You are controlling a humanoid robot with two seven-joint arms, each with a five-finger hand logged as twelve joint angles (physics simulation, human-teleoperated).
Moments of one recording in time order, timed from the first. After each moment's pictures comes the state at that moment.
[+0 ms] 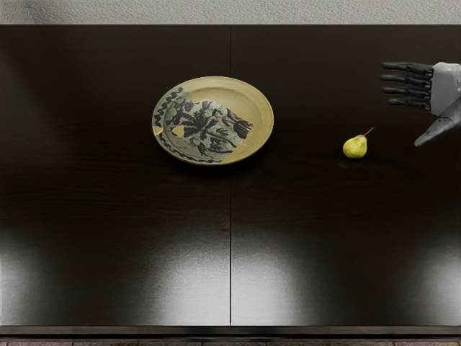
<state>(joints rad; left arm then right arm) 0.01 0.00 -0.12 -0.20 -0.06 0.01 0.16 0.97 -1.09 0.45 1.24 -0.12 0.61 -0.16</state>
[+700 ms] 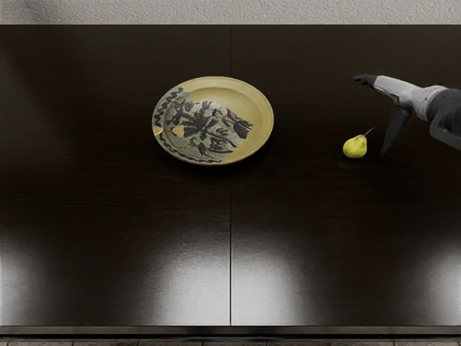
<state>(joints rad) 0.01 0.00 -0.12 -0.20 -0.06 0.01 0.16 1.03 -0.76 0.36 1.26 -1.15 0.11 -0.30</state>
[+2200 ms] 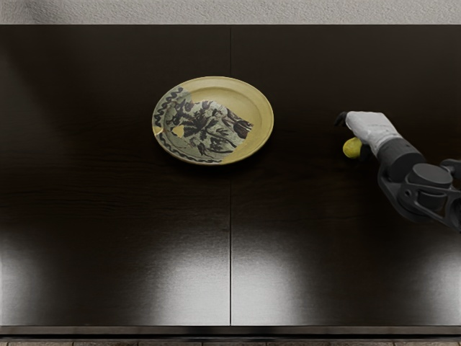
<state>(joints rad) 0.01 0.00 -0.12 -0.20 -0.06 0.01 0.16 1.00 -0.52 0.04 1.11 -1.43 -0.29 -0.40</state>
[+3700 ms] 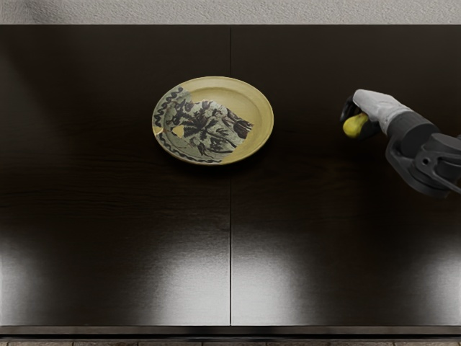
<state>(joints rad) 0.01 0.00 -0.12 -0.20 -0.06 0.01 0.16 1.10 -0.62 0.10 1.26 -1.26 -0.19 -0.47</state>
